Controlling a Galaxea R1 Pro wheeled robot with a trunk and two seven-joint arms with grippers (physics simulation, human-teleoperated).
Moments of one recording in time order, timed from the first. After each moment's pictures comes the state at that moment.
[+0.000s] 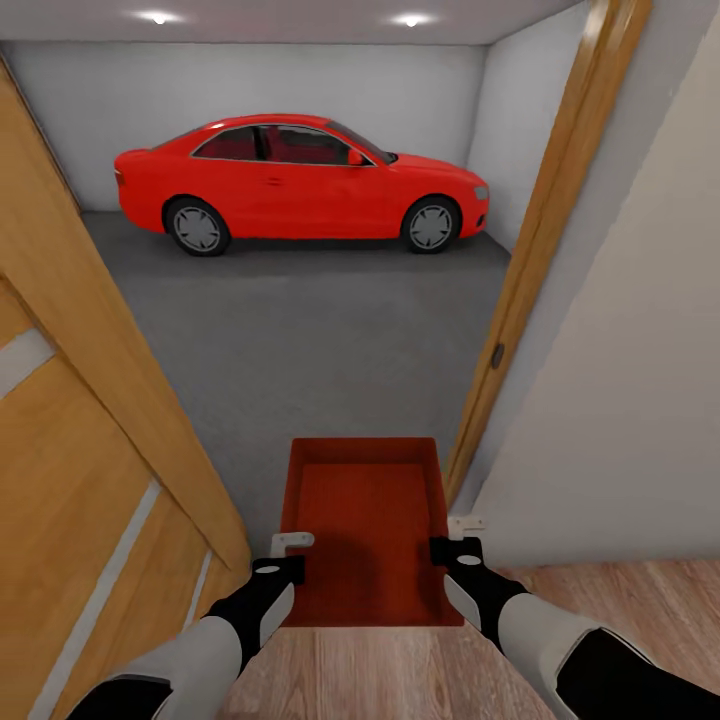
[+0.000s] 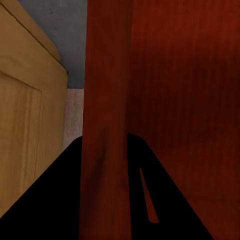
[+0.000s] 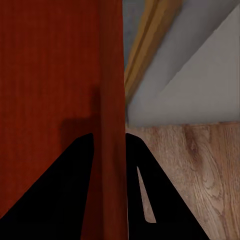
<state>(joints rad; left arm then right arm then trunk) -0.74 -0.17 -0.02 -0.21 0.04 0.09 0.29 -0.83 0.08 0.65 -0.10 -0.59 -0.08 -0.27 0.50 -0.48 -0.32</state>
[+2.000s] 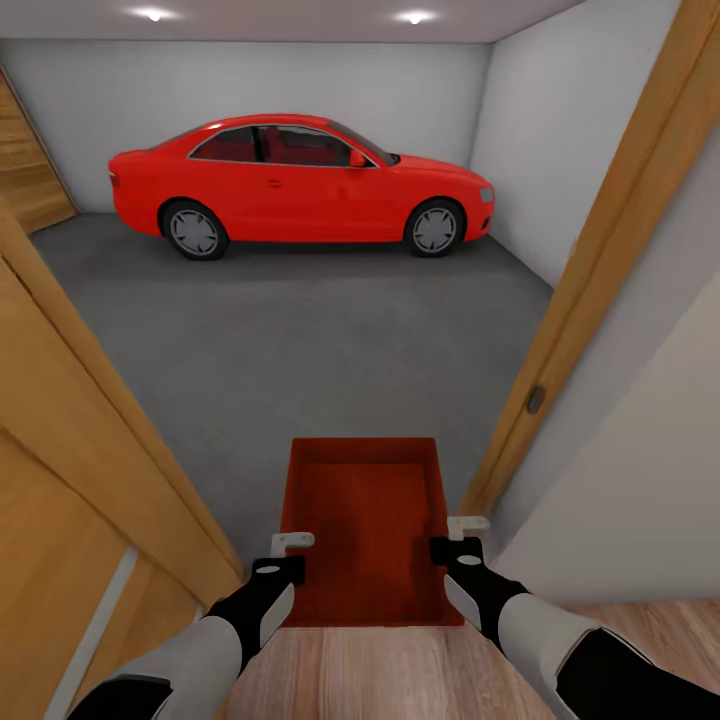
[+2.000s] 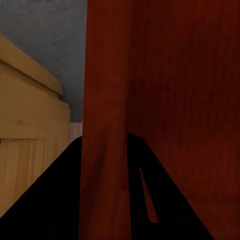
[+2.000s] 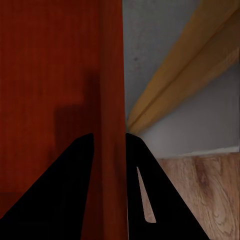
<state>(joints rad) -0.74 -0.17 -0.02 -0.21 0.04 0.09 0.29 -0.83 0.08 0.65 -0.10 -0.59 -0.08 -0.27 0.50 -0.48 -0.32</state>
